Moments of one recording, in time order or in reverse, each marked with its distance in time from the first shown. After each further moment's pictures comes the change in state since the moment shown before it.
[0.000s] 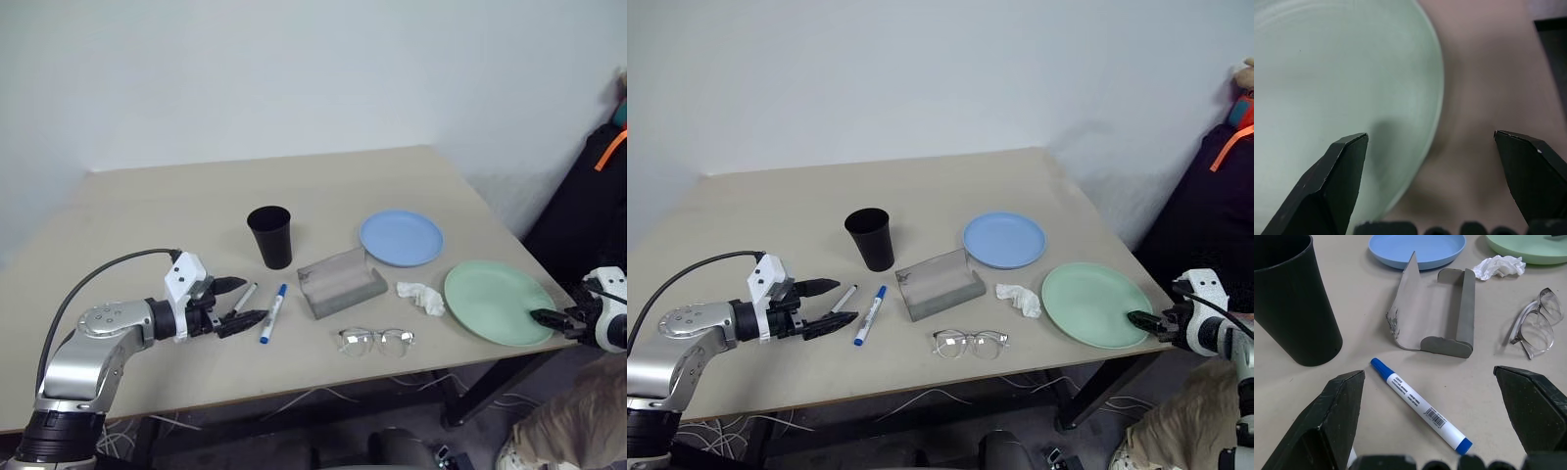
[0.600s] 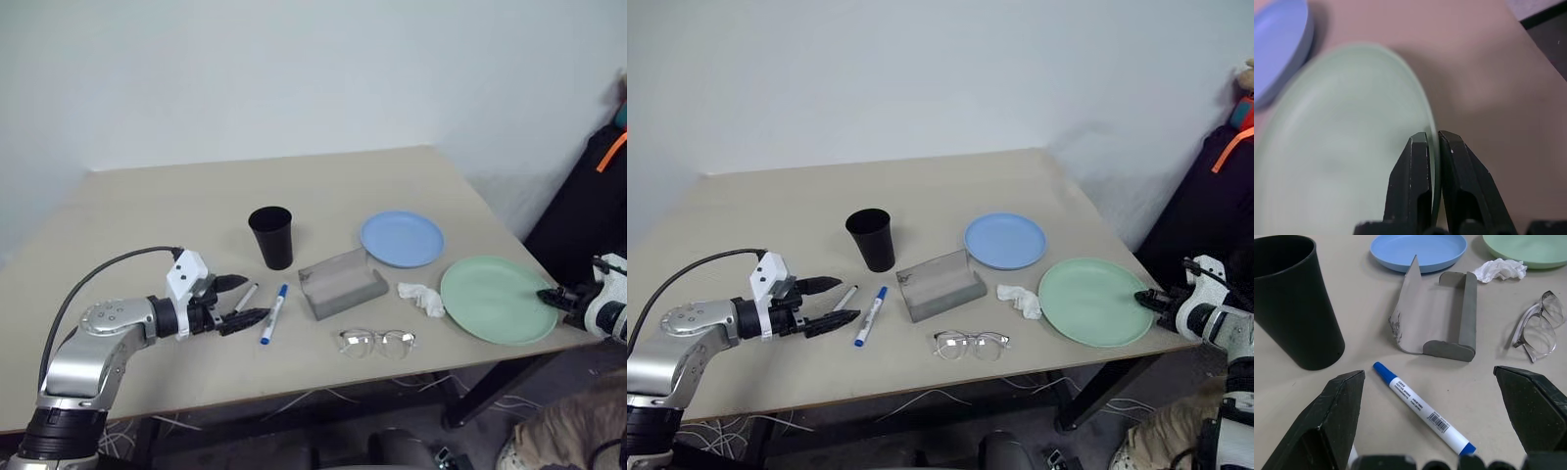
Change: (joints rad) left arm -0.015 -0.002 -0.008 0.000 0.000 0.002 0.002; right arm -0.155 0.083 -0.200 0.094 0.138 0.220 -0.146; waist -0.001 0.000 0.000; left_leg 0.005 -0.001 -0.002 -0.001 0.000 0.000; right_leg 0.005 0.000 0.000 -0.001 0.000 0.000
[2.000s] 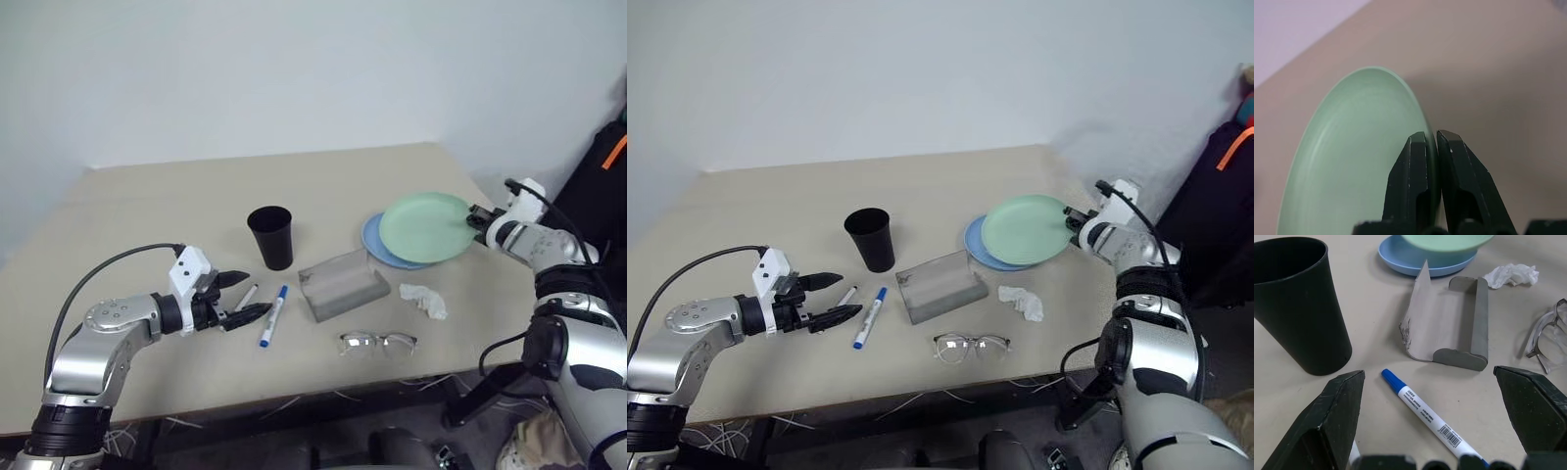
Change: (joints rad) left arm -0.020 -0.021 -0.002 -0.005 0.000 0.018 0.031; right arm -0.548 0.367 0.046 0.348 -0.064 -0.281 -0.459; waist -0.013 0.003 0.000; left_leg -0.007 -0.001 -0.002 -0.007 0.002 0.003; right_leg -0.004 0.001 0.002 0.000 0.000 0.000
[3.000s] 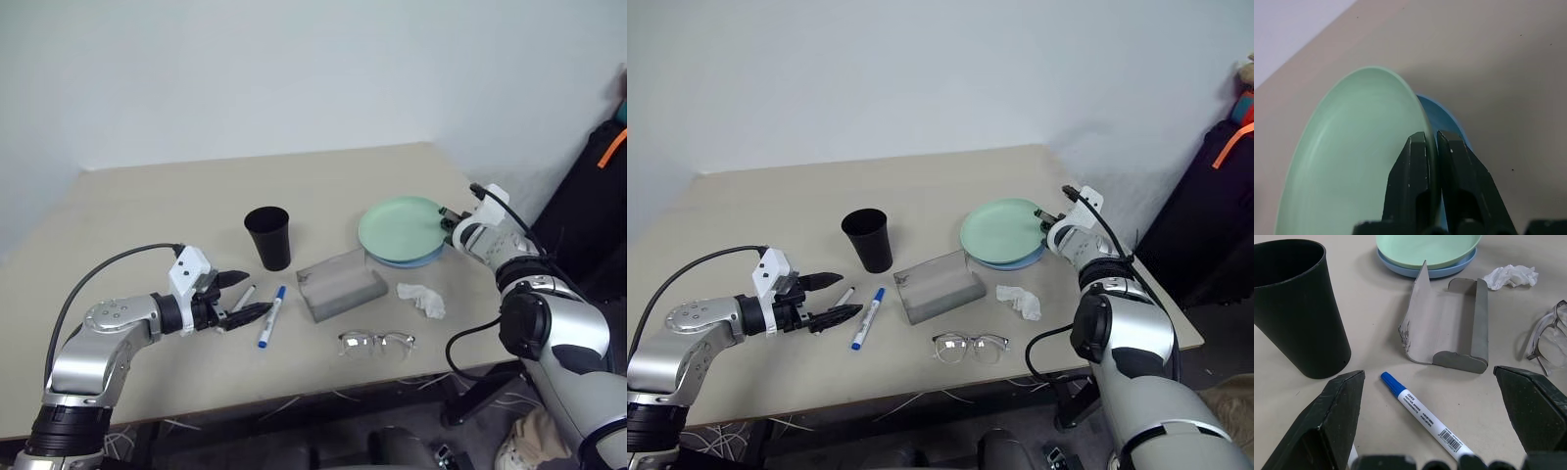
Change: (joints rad) left arm 0.000 -0.001 0.001 0.000 -0.002 0.001 0.006; right arm -0.121 0.089 -0.050 0.273 -0.023 -0.223 -0.071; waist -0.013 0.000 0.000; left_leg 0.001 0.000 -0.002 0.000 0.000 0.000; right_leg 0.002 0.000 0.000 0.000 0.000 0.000
